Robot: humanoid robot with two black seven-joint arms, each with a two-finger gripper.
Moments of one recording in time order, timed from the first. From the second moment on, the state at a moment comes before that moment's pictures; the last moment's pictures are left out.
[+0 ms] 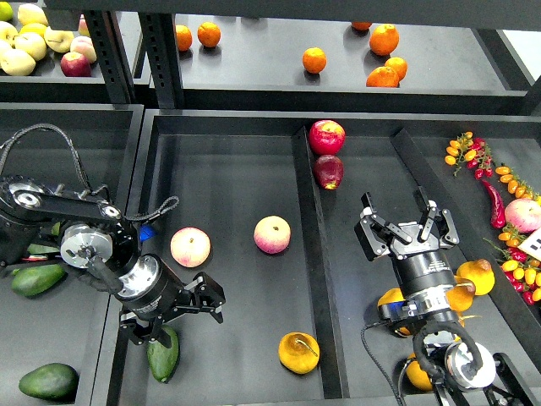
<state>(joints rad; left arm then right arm) -1.29 0.36 0.53 -1.31 -0.04 -0.31 0.49 -0.04 0.02 1.34 1.31 0.35 0.39 -0.11</state>
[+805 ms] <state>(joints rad) -1.27 0.14 0.68 -1.15 -0.05 -0.24 0.49 -0.04 0.02 1.35 1.31 0.35 0.40 -0.11</state>
